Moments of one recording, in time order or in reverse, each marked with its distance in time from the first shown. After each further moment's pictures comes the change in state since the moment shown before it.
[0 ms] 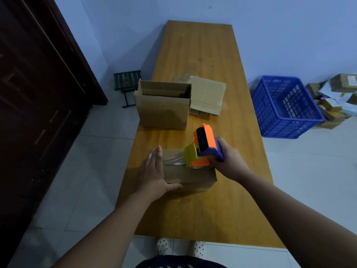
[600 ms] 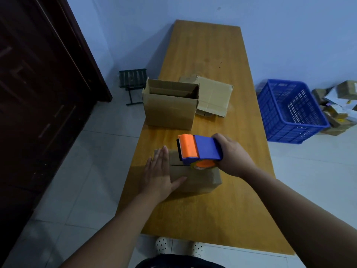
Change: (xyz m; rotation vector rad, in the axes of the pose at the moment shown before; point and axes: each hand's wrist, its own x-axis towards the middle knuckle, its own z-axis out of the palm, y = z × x) left_hand -0.008 -0.002 0.000 0.156 0.018 0.047; right_hand 0.014 -0.030 -0.007 -0.327 -0.036 -0.118
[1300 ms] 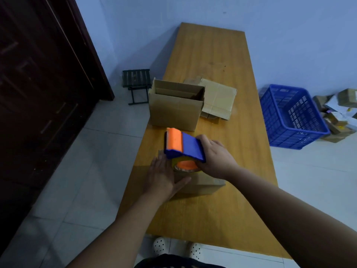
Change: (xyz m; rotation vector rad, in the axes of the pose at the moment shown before) left_hand -0.001 0.001 -0.002 0.031 0.009 -0.026; right_hand 0.013 -0.039 0.024 -0.064 -0.060 -0.123
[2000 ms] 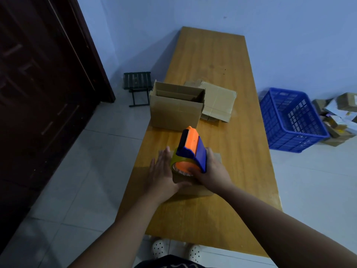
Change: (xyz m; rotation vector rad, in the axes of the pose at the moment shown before) left_hand 0.003 -0.008 0.011 -0.353 0.060 0.035; right_hand -0.021 -0.002 0.038 0.341 0.103 0.249
